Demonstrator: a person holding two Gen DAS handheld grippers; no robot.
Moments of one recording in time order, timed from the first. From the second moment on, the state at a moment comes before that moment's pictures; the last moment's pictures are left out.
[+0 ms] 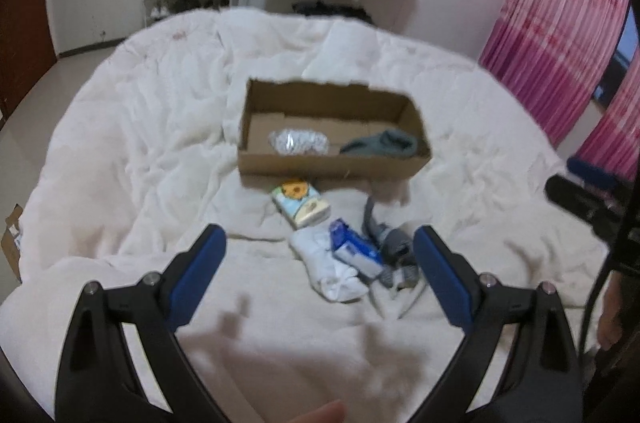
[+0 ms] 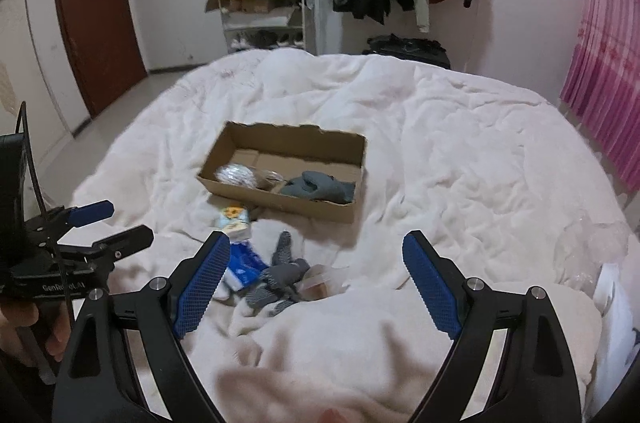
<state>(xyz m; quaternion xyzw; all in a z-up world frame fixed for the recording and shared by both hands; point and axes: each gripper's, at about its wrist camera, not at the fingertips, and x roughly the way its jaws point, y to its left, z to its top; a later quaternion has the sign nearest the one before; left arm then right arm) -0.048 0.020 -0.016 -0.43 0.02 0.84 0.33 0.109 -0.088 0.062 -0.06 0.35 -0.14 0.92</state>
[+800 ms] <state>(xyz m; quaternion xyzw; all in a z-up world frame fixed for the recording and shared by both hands) -0.078 0.070 -0.126 -0.53 0.11 0.77 0.35 0.208 -0.120 -0.099 -0.02 0.54 -0.09 0.83</state>
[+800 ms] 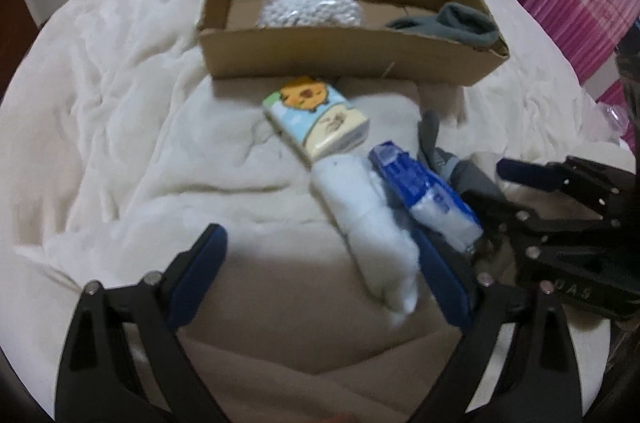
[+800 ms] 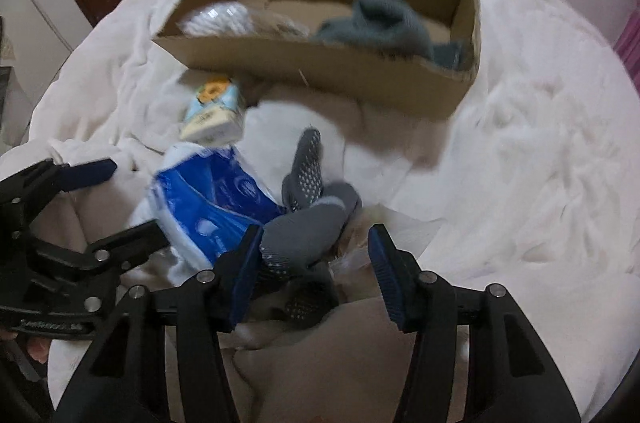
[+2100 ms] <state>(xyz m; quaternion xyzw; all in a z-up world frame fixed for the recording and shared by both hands) -0.077 -0.003 0.041 -0.37 0.00 0.81 0.46 0.139 -0.088 0.069 -0.02 0.35 -0.05 0.94</state>
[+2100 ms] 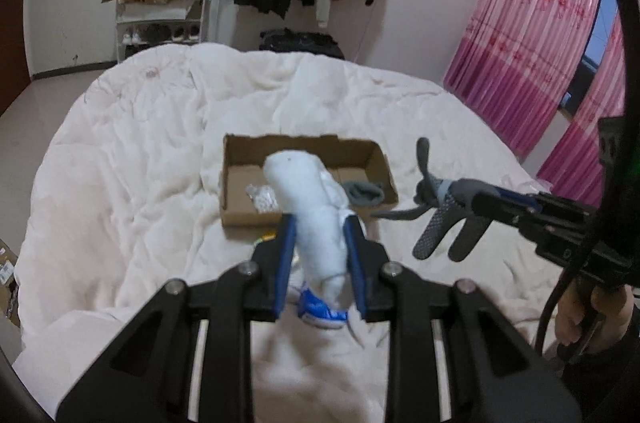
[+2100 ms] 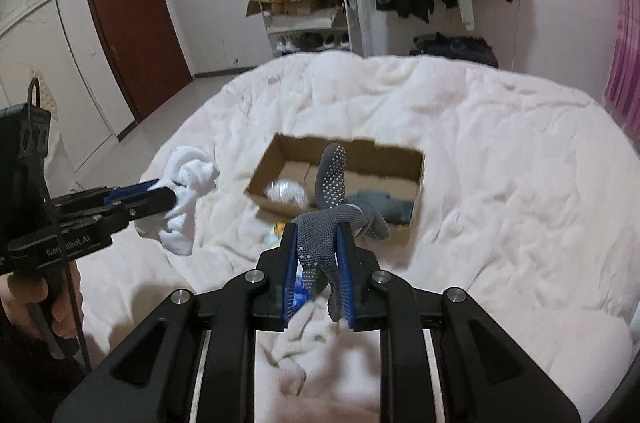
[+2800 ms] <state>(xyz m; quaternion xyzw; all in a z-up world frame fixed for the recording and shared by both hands) -0.196 0.107 -0.054 -0.38 0.01 0.82 0.43 0.313 -0.135 -0.008 -0.01 0.38 -0.04 0.92</state>
